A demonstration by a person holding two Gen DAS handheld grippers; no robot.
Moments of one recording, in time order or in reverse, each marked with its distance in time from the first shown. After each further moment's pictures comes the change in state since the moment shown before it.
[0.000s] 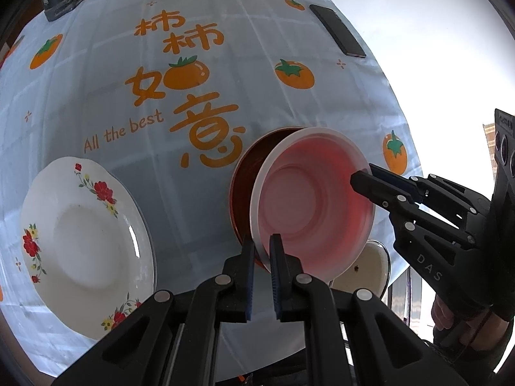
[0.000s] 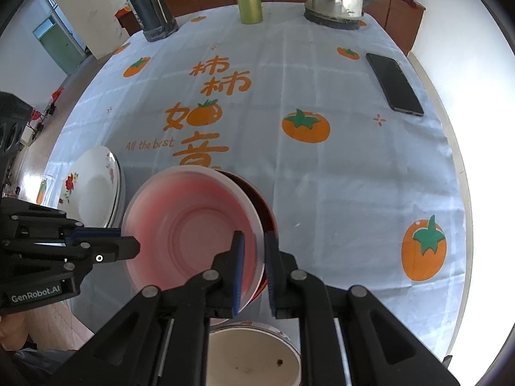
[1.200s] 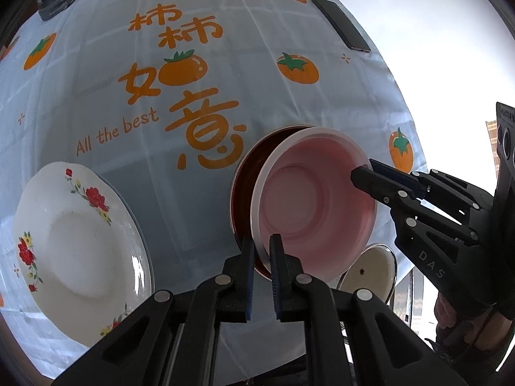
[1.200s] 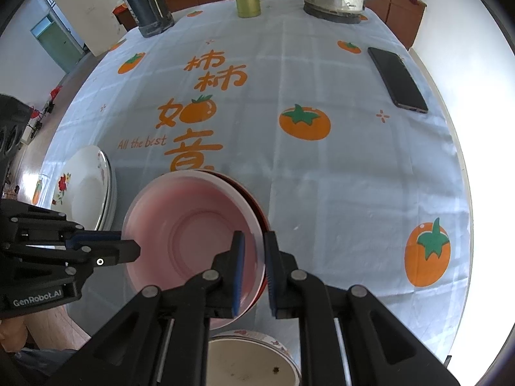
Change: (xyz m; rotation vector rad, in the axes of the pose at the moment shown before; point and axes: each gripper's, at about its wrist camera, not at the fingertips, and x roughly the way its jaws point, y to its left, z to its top) left arm 0.012 0.000 0.005 0.004 0.020 0.009; right arm 0.014 -0.006 0.006 0.001 0.022 -0.002
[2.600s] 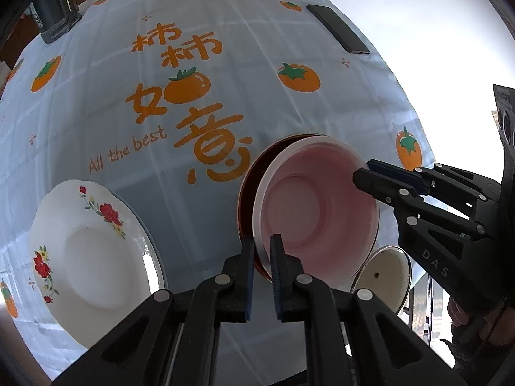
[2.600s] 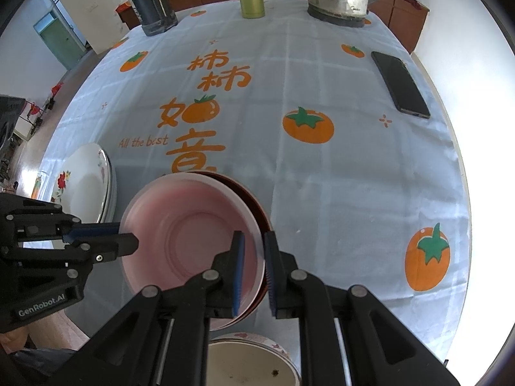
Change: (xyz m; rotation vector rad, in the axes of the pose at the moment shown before) left arm -0.003 -0.006 0.001 0.055 -0.057 0.077; right arm 0.000 0.004 0.000 -0.019 -0.008 -0.008
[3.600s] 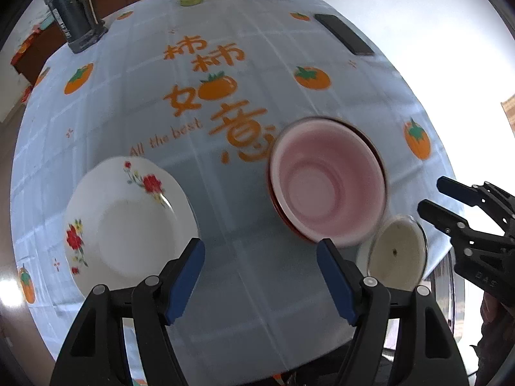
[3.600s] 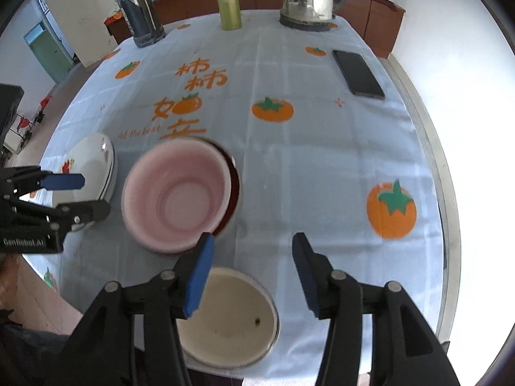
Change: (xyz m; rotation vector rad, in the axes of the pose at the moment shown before) left arm -0.029 0.003 -0.042 0.030 -0.063 0.100; right arm -0.049 -0.014 -0.063 0.050 -0.047 -0.061
